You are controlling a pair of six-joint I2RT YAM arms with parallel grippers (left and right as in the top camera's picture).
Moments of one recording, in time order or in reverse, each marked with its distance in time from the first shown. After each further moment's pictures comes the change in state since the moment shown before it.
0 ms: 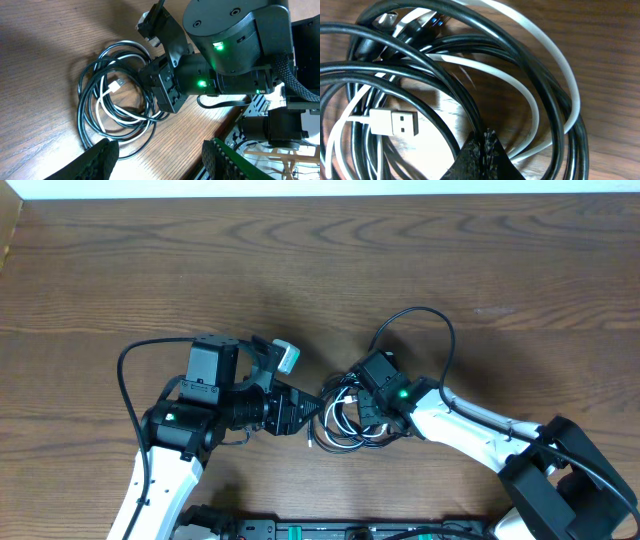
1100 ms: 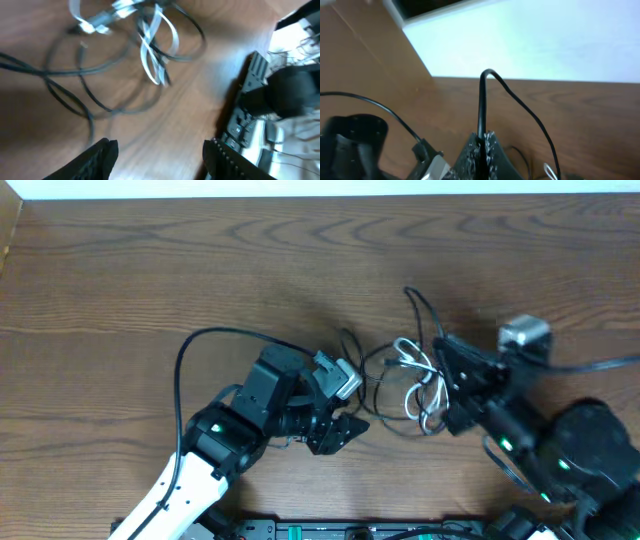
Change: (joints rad) left arm -0.364 0.021 0.000 0.199 -0.150 0.041; right arm -0.018 -0.962 0.218 -0.089 0.097 -0.216
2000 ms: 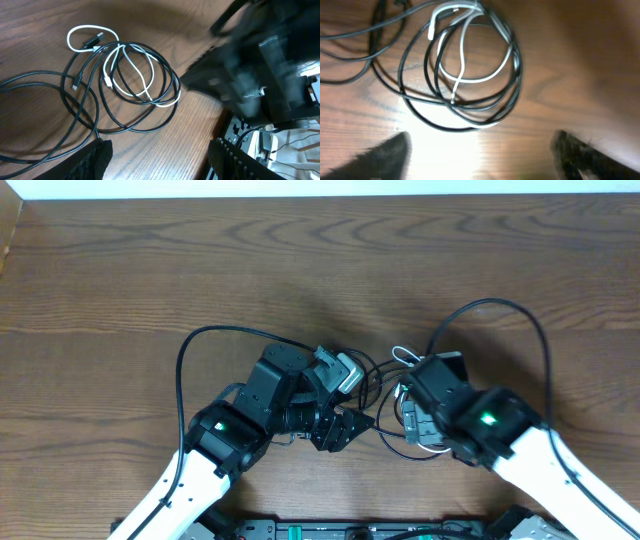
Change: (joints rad) left arm -0.008 0.013 0.000 0.047 -0.008 -0.064; right arm 0.000 0.504 -0.064 -0.650 0.120 0.207
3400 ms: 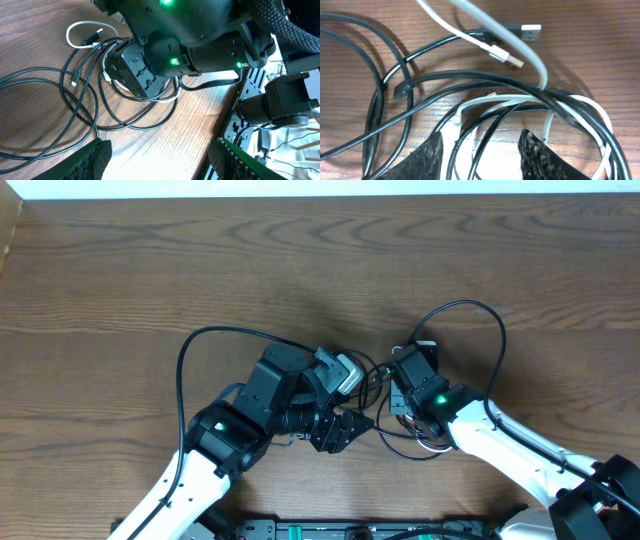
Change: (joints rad) left arm 0.000 0.000 0.000 -0.013 0.000 0.000; right arm -0.103 0.259 -0.266 0.748 -0.028 0.005
